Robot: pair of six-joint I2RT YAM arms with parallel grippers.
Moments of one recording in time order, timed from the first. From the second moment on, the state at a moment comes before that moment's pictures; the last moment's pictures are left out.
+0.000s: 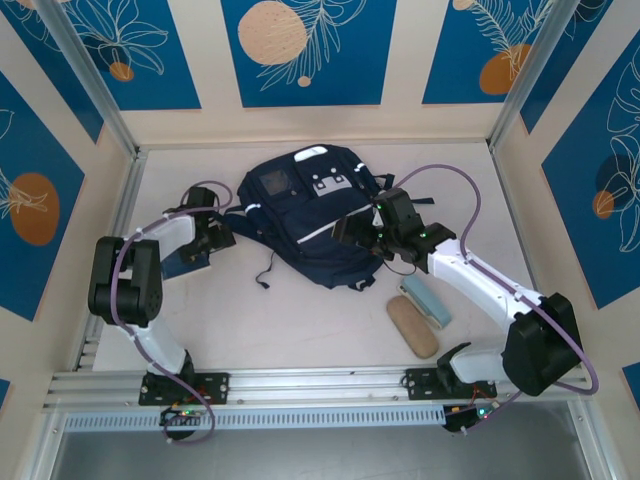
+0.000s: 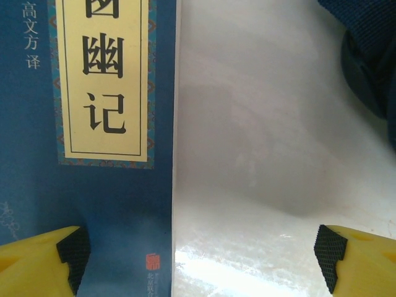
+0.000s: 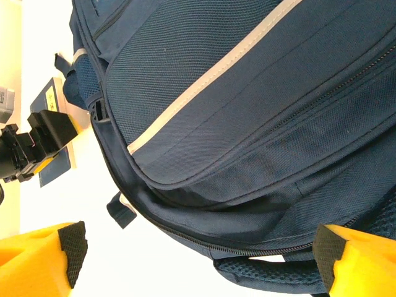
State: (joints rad) left arm -0.10 1.74 1.04 -0.56 -0.11 -0.49; right arm 0.53 1.31 0.96 -0.47 -0.19 0.76
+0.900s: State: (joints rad) left arm -0.61 1.37 0.67 -0.43 0.04 -0.92; right arm 0.59 1.41 1.03 -0.49 -0.19 0.80
